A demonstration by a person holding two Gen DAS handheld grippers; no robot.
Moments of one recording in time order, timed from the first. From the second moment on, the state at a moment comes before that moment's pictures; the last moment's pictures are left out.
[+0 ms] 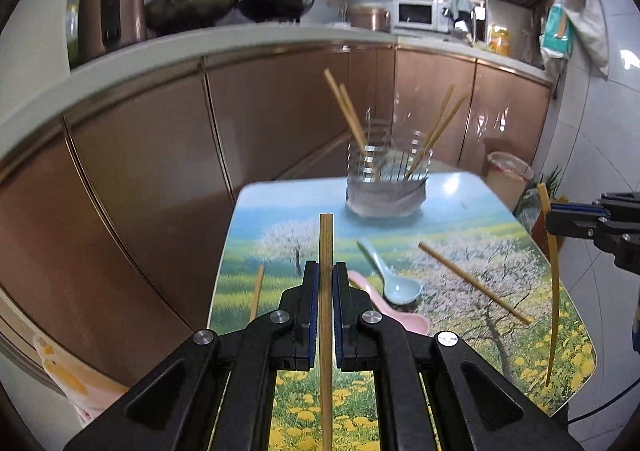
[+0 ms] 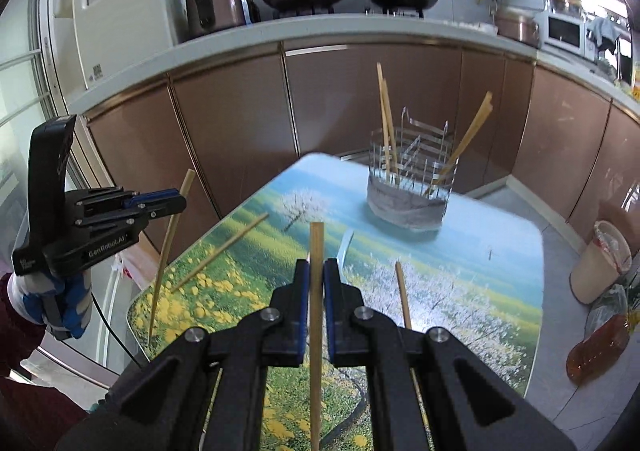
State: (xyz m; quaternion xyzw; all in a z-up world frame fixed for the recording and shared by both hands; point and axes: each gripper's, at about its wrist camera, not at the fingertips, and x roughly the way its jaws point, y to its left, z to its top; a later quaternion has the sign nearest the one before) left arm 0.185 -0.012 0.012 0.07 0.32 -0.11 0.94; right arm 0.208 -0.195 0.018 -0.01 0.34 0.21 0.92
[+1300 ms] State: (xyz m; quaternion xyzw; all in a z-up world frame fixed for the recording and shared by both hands) left arm 0.449 -0.096 0.115 -0.10 0.12 -0.16 0.97; right arm 0.453 -0.251 0.121 0.06 0.09 0.10 0.99
